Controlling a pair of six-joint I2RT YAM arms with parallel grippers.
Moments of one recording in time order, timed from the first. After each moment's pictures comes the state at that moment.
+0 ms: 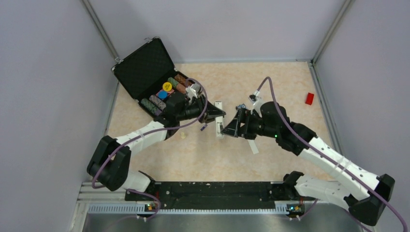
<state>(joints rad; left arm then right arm) -0.56 1.42 0.78 0.43 0.67 -1.27 0.78 0.98 0.95 -0.51 -0.22 0.86</state>
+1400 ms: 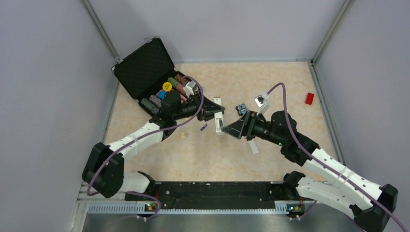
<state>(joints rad) -0.56 1.34 0.81 0.44 0.68 -1.47 0.78 0.80 0.71 -0.12 -0.23 0.88</state>
